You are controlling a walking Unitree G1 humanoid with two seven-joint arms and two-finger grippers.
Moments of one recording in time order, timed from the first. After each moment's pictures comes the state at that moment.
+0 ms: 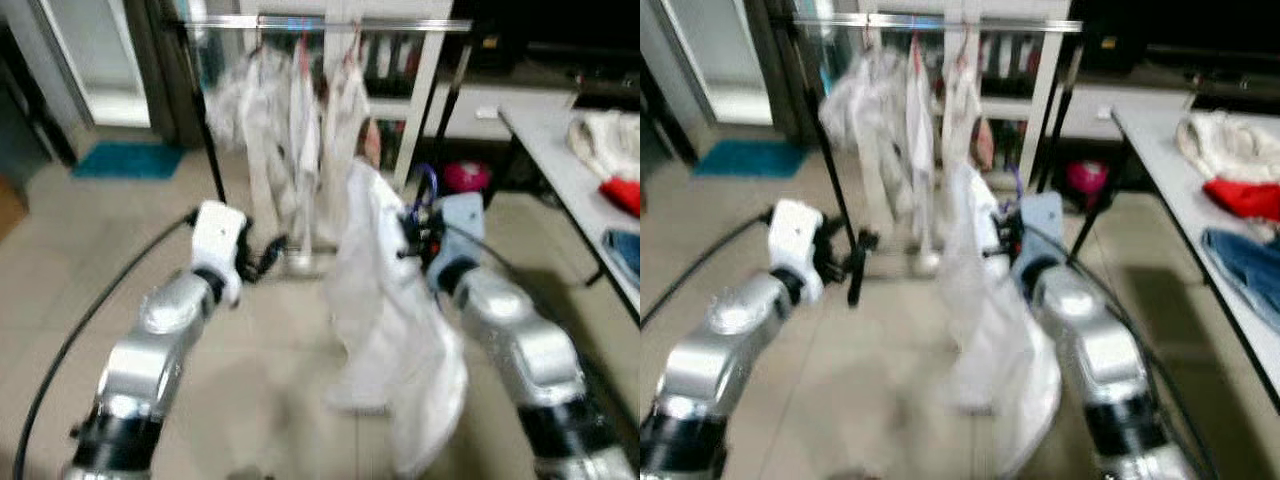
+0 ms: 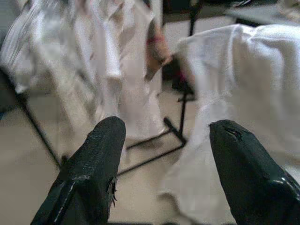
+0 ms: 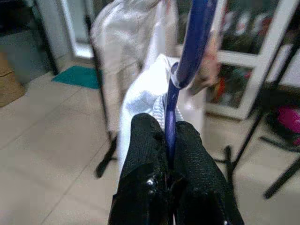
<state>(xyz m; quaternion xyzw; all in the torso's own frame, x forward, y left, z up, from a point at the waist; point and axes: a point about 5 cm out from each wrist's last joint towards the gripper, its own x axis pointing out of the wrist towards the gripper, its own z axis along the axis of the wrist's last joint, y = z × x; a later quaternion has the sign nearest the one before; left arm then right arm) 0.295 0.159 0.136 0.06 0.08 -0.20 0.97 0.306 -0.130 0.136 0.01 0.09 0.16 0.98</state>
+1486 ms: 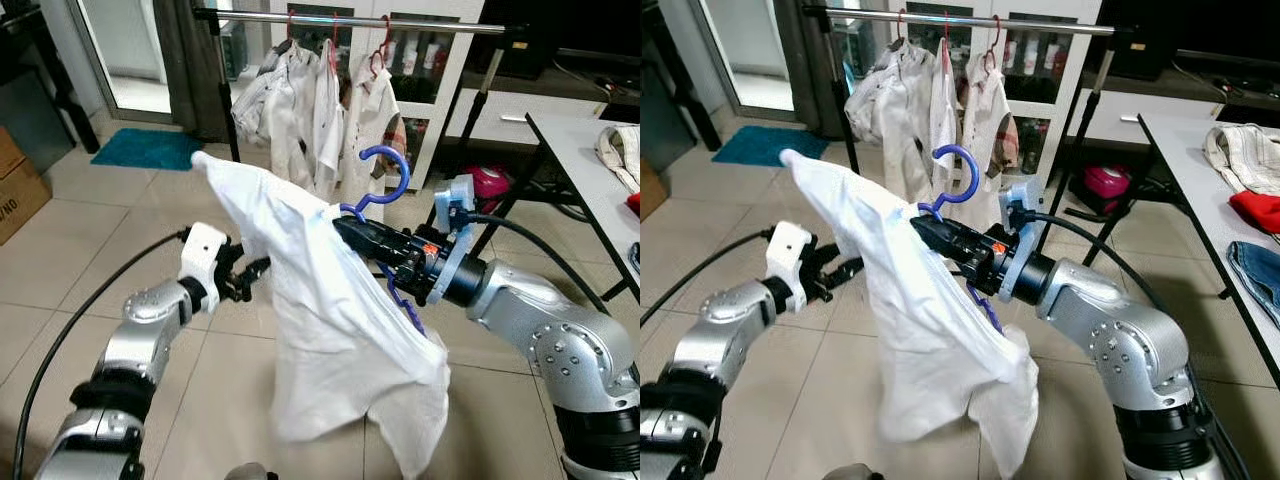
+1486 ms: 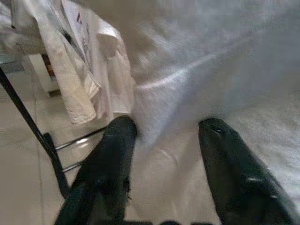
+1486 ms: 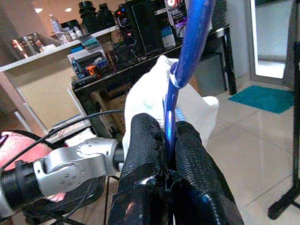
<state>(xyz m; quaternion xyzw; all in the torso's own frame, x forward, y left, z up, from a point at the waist) 0.323 0.194 0.087 0.05 0.12 -0.28 0.95 0.264 -0.109 0.197 0.17 0.07 0.49 0.85</state>
